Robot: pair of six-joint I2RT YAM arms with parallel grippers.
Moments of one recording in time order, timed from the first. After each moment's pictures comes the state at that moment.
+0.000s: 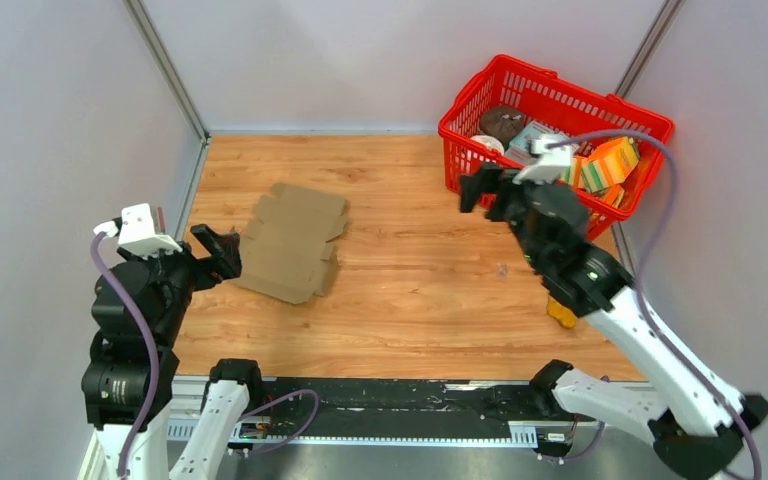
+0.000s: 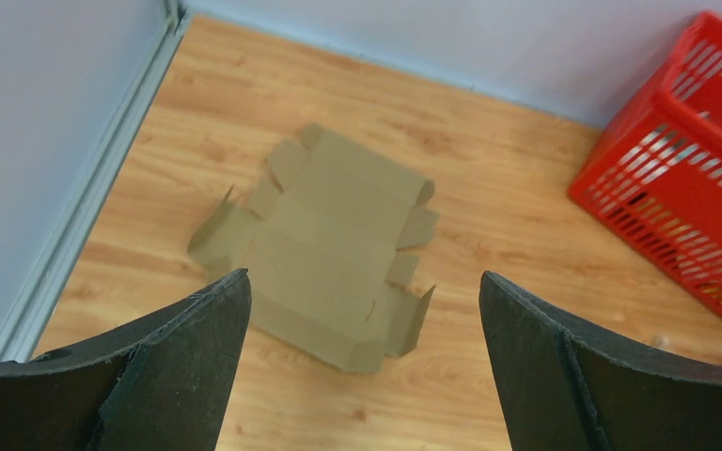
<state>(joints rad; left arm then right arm) -0.04 0.52 1.27 -0.90 -0.03 -0.29 0.61 0.90 1.13 -0.34 0.41 0.33</state>
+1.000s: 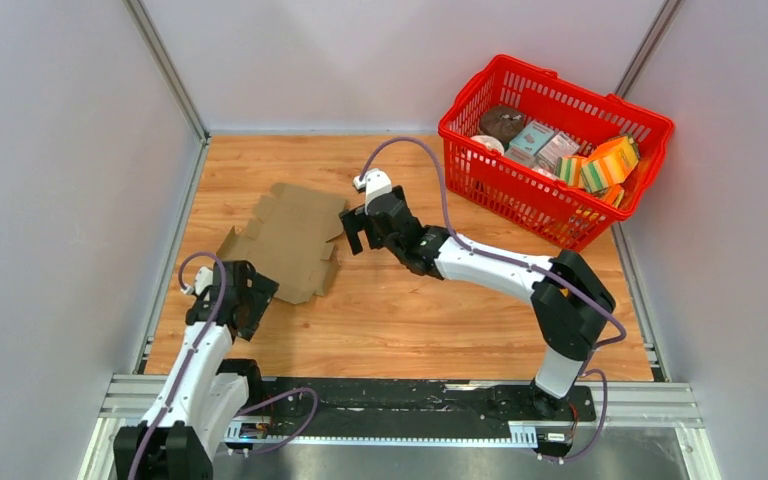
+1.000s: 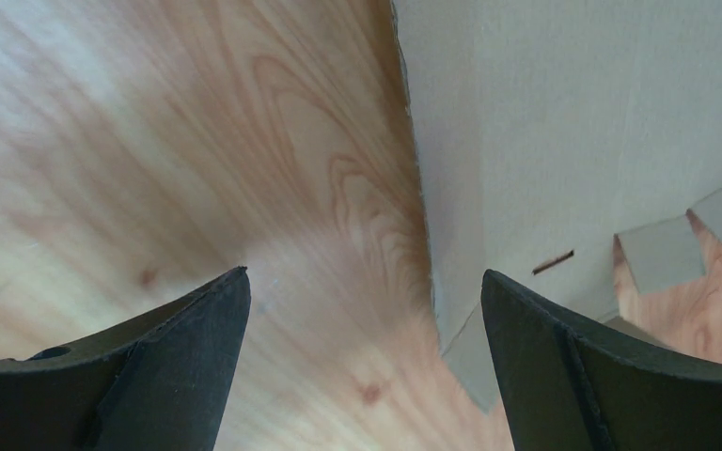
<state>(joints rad) 0.02 0.76 0.42 -0.67 -0.16 -1.06 0.92 1.76 1.26 -0.03 0.33 0.20</state>
